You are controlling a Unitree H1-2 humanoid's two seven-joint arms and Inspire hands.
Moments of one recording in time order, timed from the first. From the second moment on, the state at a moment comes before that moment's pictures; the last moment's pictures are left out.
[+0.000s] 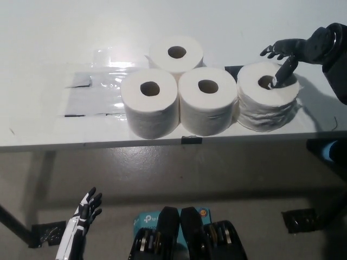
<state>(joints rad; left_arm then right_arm) 0.08 0.12 0.00 0.11 0.00 -0.20 -0.08 -1.33 -0.34 0.52 1.28 -0.49 0.09 0.57</state>
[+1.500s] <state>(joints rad) 0.08 0.12 0.00 0.11 0.01 -0.22 -0.08 -1.20 -0.35 0.12 1.40 -0.34 0.11 0.40</state>
